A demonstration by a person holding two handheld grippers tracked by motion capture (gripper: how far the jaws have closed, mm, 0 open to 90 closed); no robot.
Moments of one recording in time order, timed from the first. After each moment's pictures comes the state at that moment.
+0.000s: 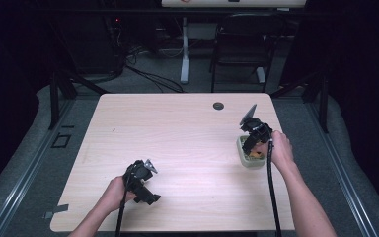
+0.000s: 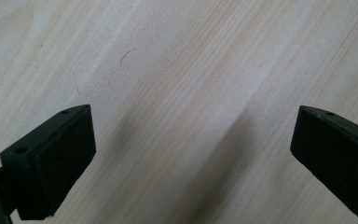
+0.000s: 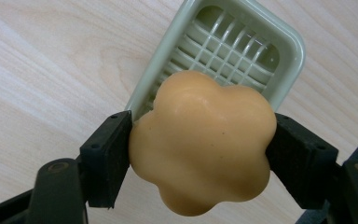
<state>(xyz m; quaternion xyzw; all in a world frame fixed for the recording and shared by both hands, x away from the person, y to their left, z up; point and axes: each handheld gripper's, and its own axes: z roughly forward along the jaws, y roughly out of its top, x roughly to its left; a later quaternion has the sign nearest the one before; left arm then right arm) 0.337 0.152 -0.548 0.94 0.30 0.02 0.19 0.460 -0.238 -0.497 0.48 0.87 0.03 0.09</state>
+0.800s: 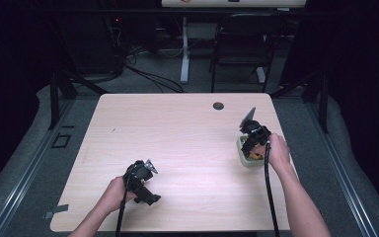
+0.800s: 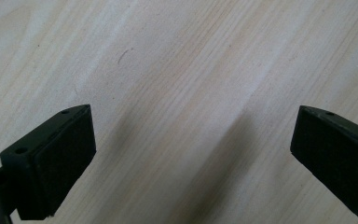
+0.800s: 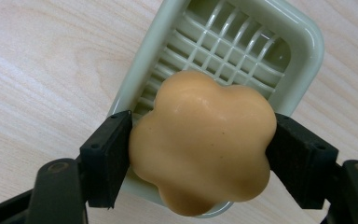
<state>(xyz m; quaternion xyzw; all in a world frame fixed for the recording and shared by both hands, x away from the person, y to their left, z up) 0.336 0.151 -0.548 0.94 0.29 0.02 0.19 0.469 -0.242 -0.516 0.49 0.87 0.00 0.07</state>
